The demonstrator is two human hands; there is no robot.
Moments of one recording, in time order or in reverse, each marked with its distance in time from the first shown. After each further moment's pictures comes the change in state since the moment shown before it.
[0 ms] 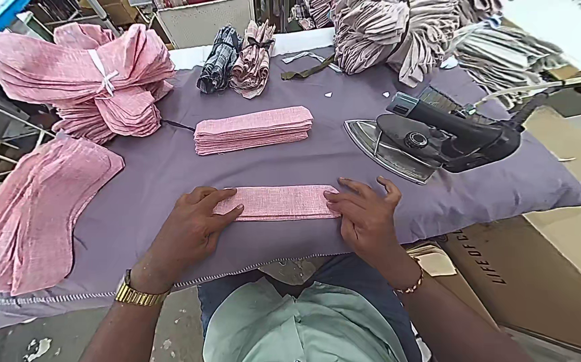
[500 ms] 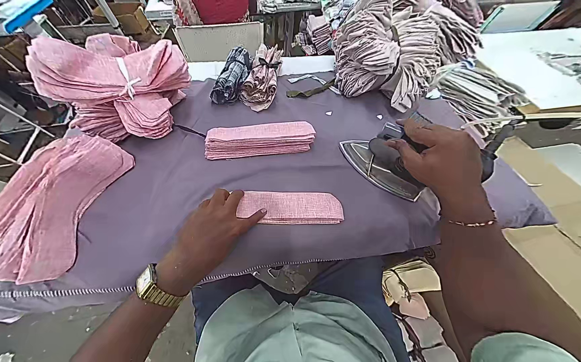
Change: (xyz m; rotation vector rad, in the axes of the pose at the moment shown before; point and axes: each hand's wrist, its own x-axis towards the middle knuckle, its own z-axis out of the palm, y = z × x) left_hand 0.022 0.033 -0.004 0.276 -0.196 -0.055; right_hand 0.115 0.091 -0.097 -0.385 -0.108 0.162
